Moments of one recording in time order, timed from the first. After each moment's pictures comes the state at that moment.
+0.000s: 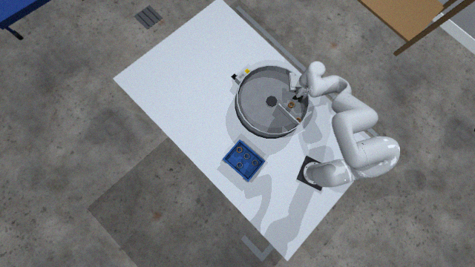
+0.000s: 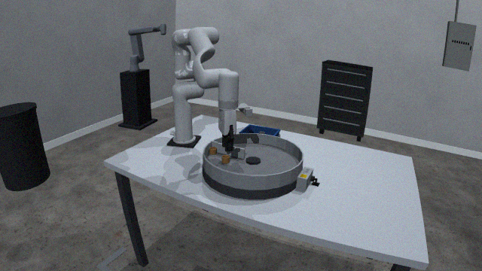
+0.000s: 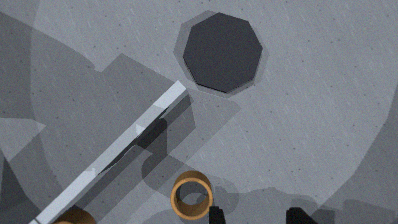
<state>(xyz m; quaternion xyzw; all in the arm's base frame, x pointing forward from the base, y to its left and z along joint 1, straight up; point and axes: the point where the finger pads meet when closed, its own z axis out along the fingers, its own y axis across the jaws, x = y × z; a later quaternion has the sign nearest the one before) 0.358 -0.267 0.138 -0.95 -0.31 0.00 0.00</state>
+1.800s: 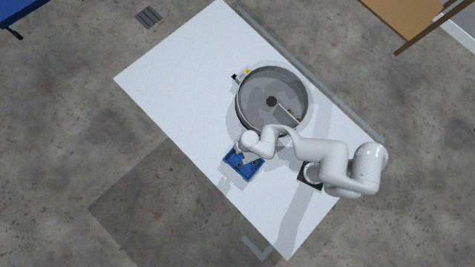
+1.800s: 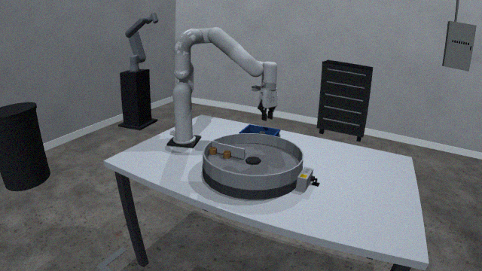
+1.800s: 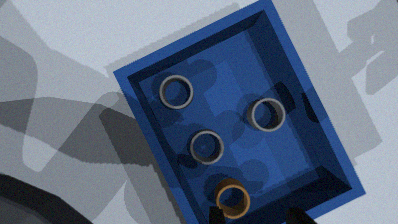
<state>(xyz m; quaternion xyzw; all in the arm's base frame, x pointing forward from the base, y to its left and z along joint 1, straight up) 0.410 0.162 0.137 -0.27 -0.96 0.00 0.00</state>
